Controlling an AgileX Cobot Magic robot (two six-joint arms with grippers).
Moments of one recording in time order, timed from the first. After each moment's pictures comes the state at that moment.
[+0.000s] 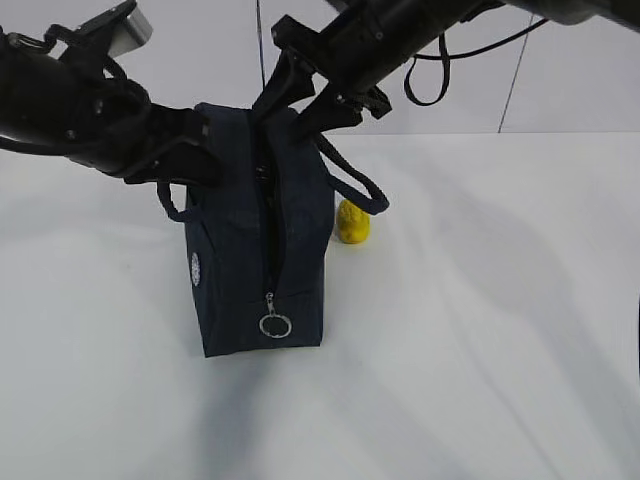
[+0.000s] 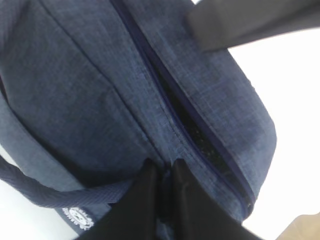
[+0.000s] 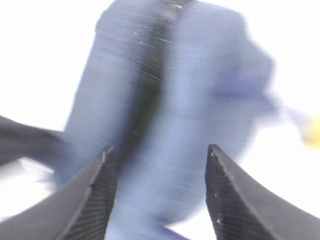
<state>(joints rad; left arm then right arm) -0.34 1.64 -1.11 -0.88 0.56 0.59 0.35 2.25 -2.19 0.80 1.23 -0.19</state>
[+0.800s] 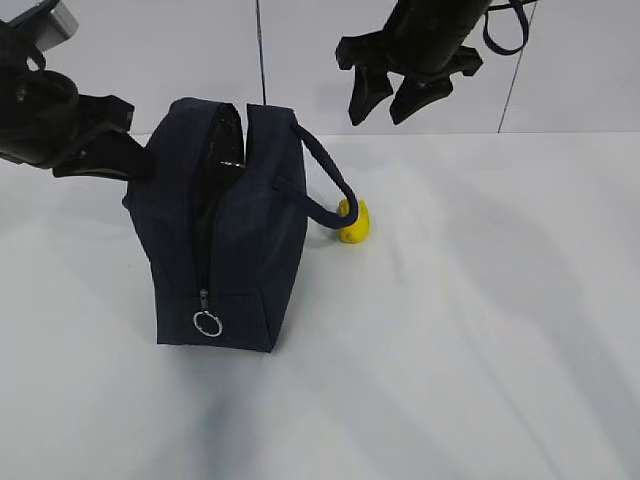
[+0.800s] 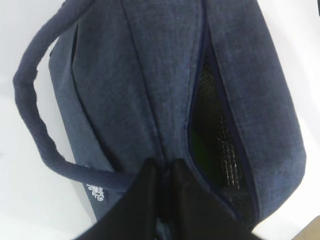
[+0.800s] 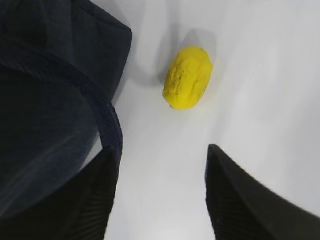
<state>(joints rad) -0.16 1.61 -1.11 -0.84 0.67 0.59 0.35 2.17 -2.19 0.23 1.24 -0.03</state>
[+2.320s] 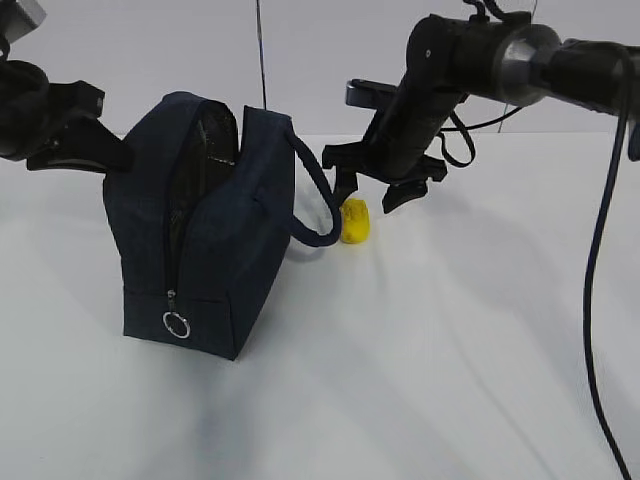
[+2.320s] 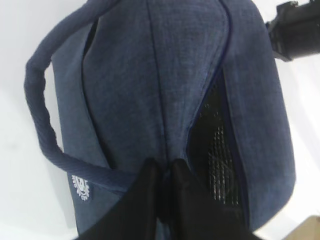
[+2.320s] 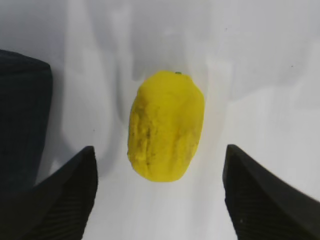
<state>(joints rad) -0.10 1.59 -1.11 -0.86 0.72 0.59 0.35 2.39 -2.09 0.22 1.00 0.13</state>
